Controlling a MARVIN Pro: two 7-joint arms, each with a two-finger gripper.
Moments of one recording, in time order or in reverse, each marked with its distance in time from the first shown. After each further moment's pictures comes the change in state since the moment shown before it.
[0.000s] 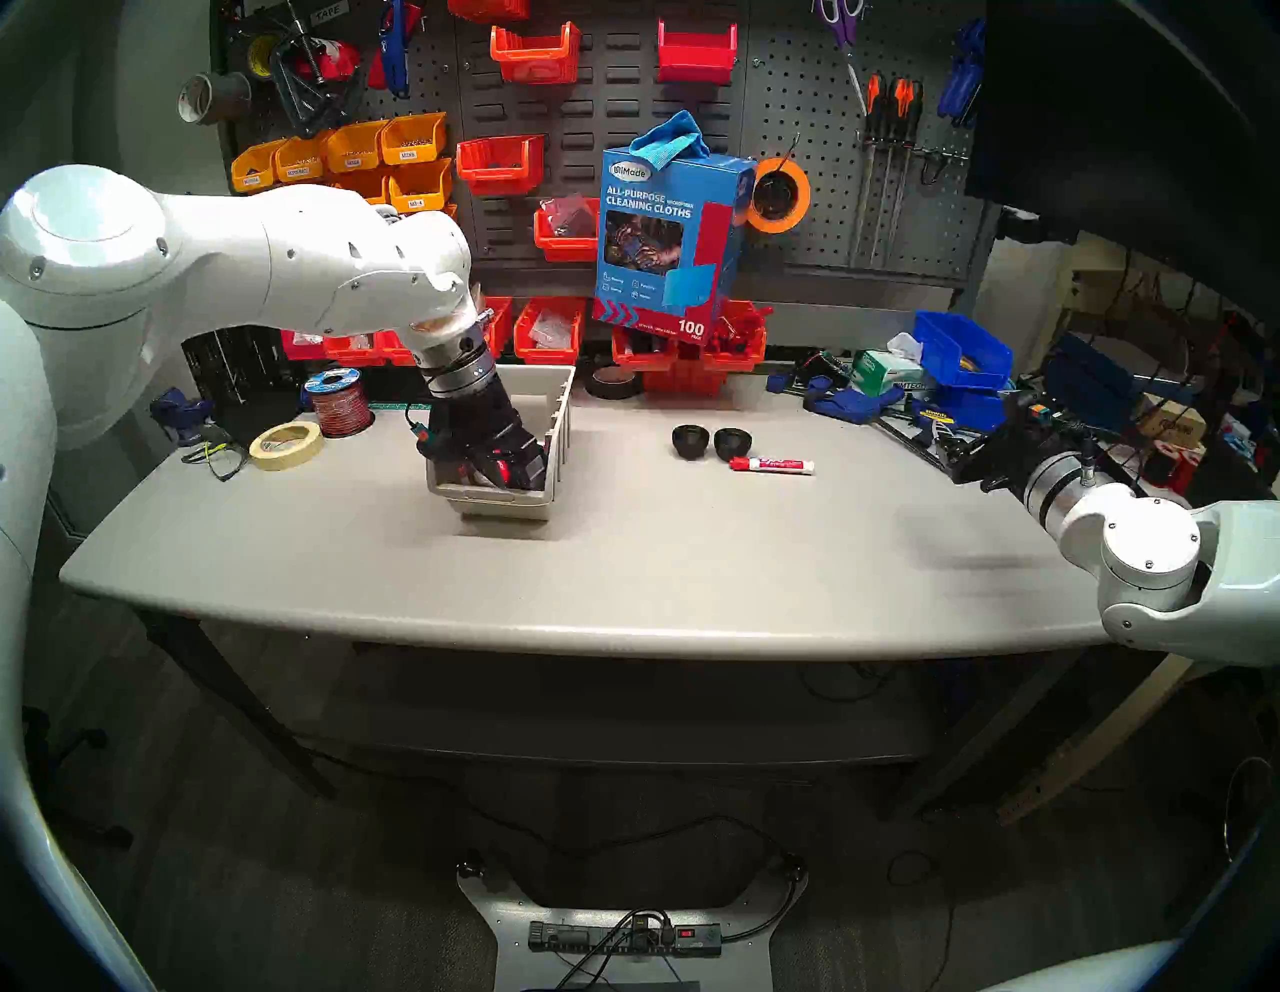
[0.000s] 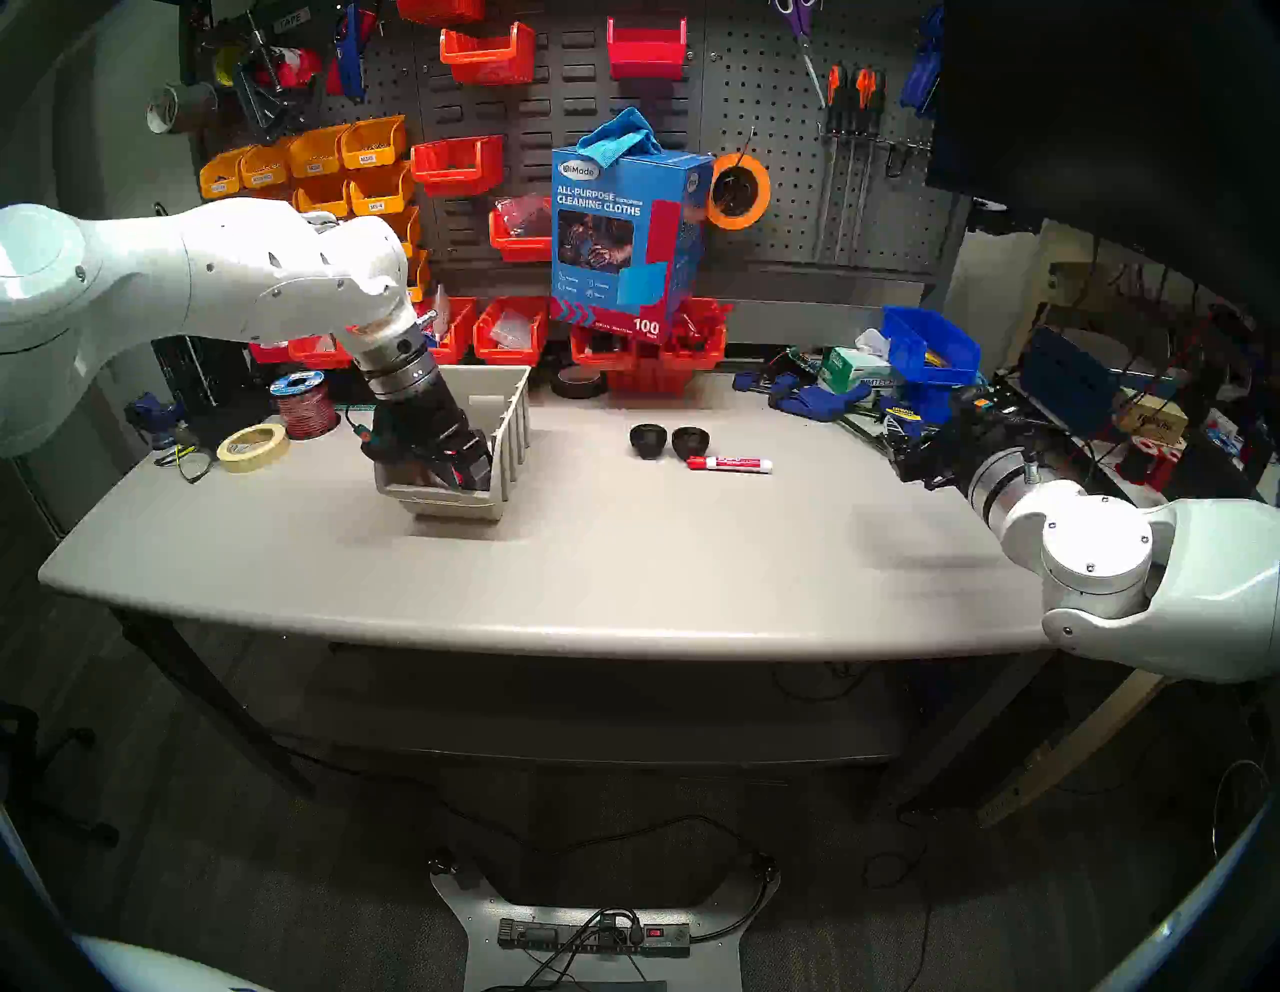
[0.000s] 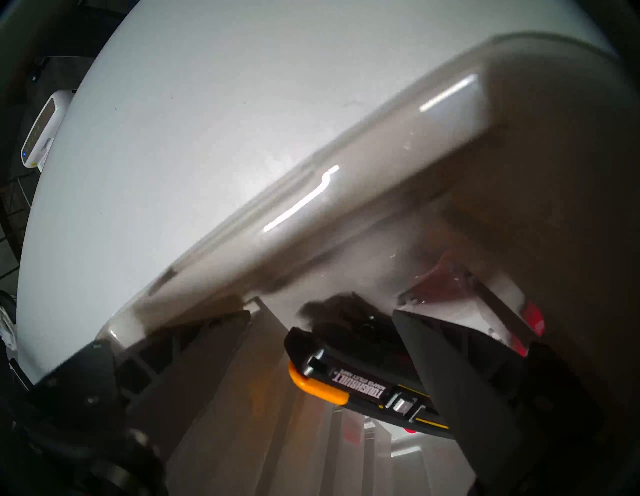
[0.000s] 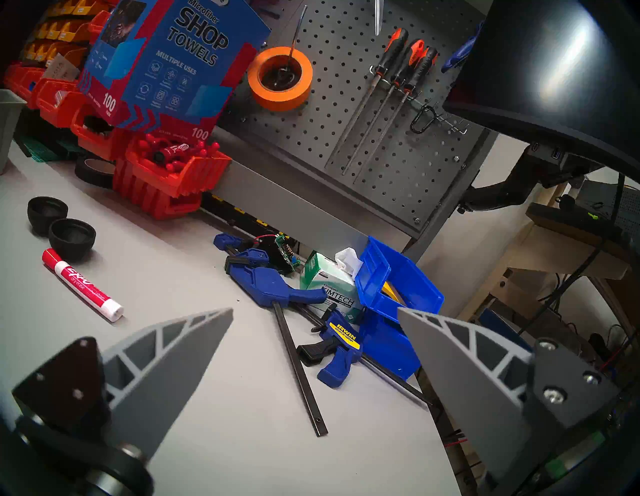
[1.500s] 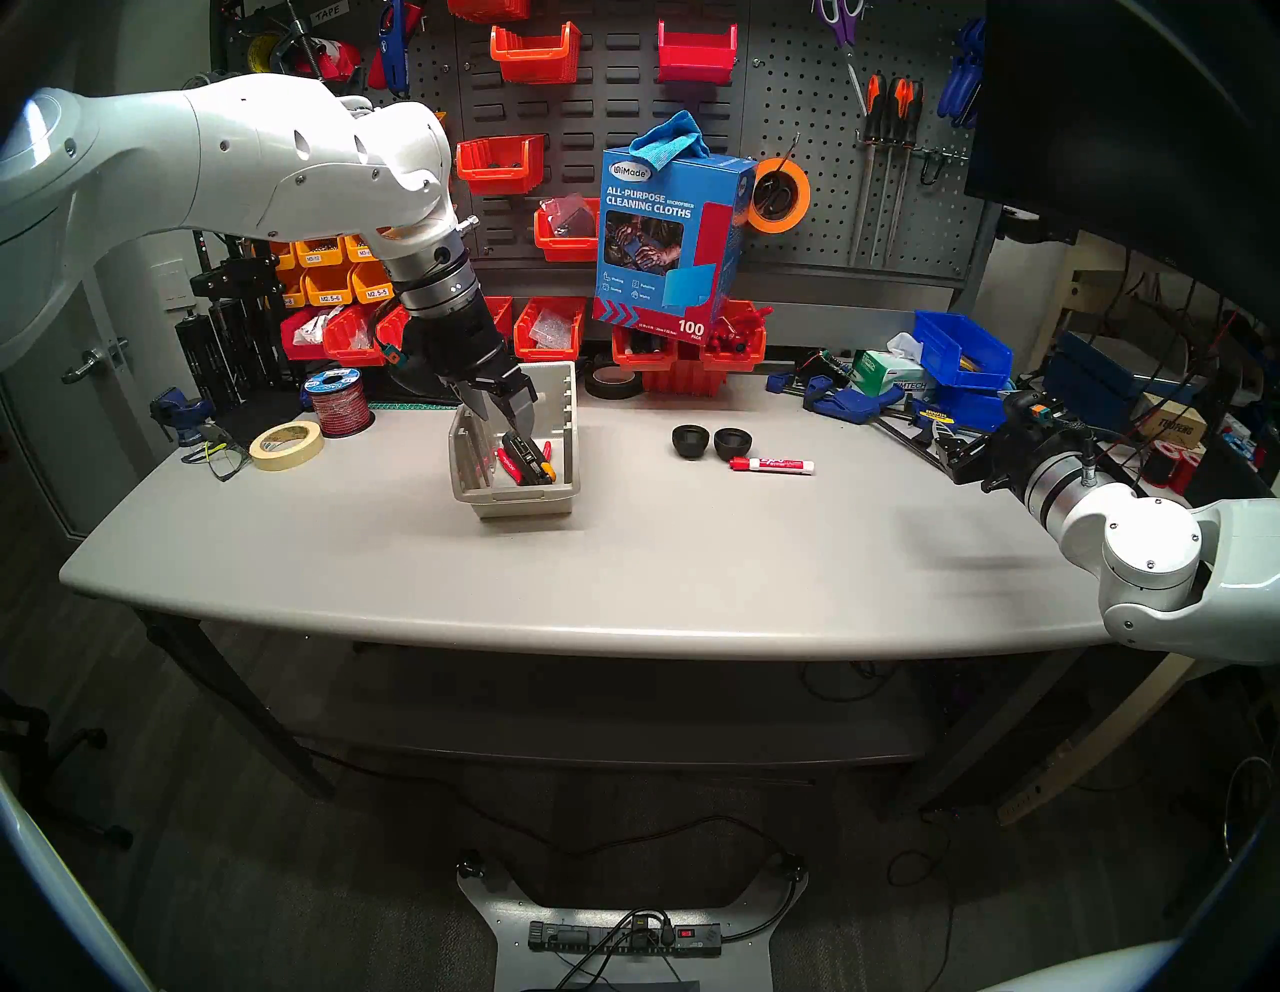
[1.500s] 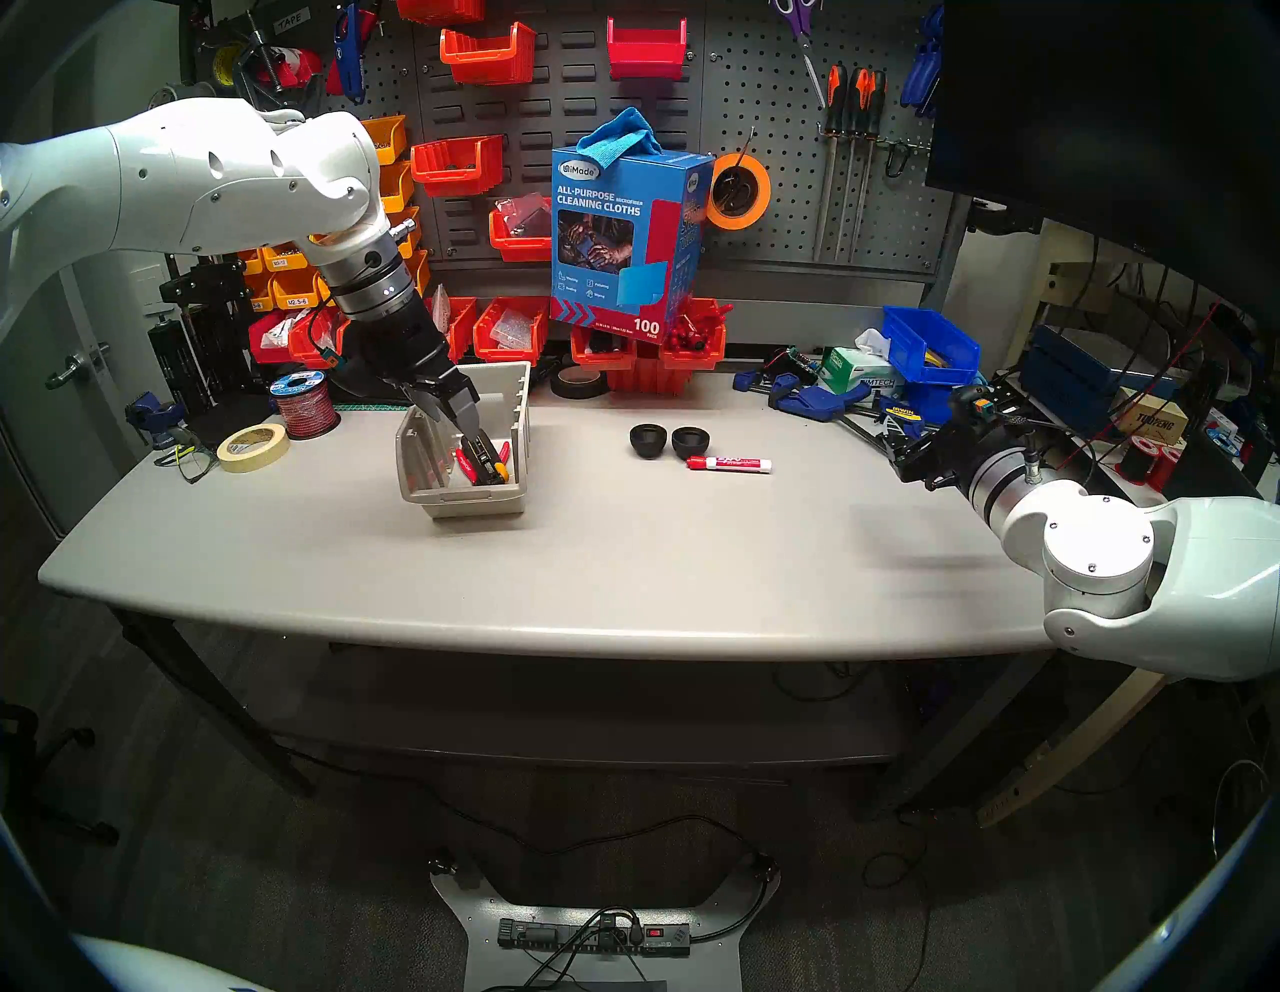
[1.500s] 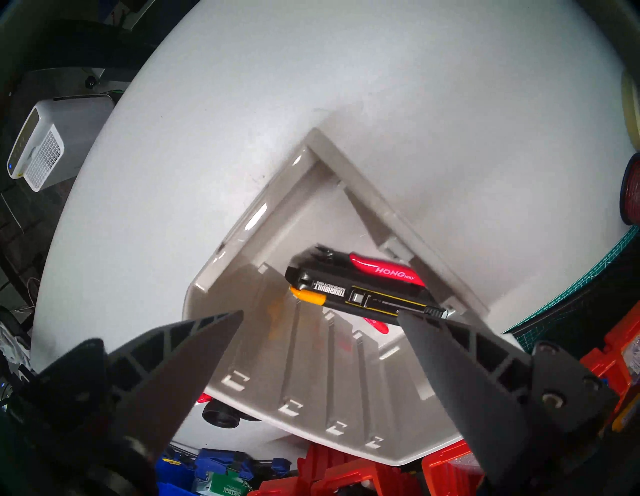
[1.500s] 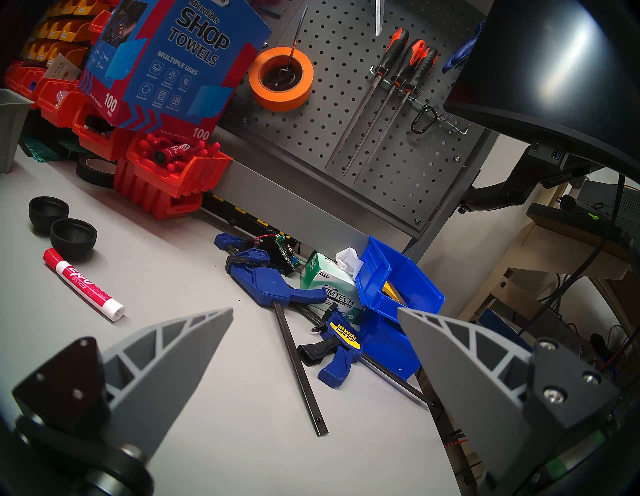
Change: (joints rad) left arm -0.223 0.039 0.050 -0.134 0.007 0.000 0.000; right arm 0.003 -0.016 -0.011 -0.002 0.009 -0.013 -0.002
